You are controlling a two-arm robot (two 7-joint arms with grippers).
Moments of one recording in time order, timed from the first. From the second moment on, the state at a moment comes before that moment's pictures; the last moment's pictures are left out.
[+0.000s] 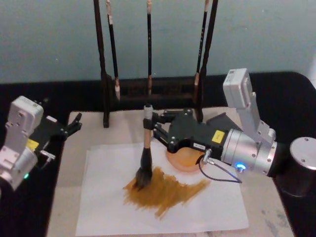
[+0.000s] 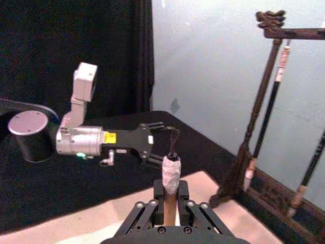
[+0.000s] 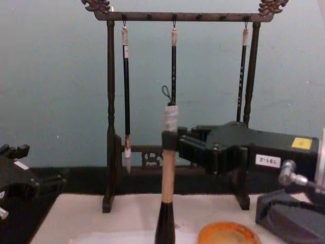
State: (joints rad) left arm -0.20 0.60 0.45 -1.41 -0.25 -0.12 0.03; right arm 0.33 0.50 -0.58 -1.60 0.51 0.03 0.58
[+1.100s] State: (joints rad) left arm -0.20 0.60 0.45 -1.41 -0.25 -0.12 0.03; right arm 0.32 0.49 -0.53 -1.65 0.50 0.02 0.58
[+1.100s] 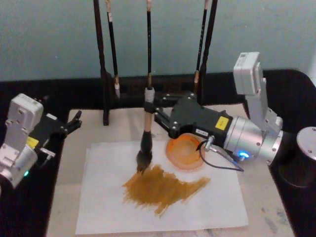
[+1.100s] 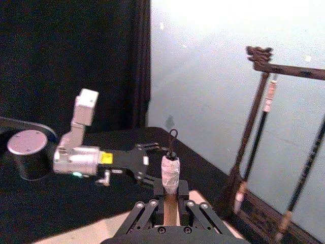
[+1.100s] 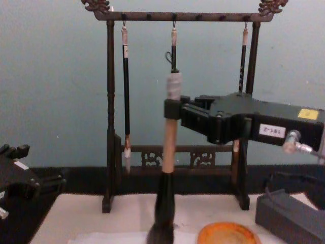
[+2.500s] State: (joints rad) left arm -0.20 0.60 0.45 -1.41 -0.25 -0.12 0.03; right arm 0.30 0.50 -0.51 -1.59 0.51 0.02 0.56
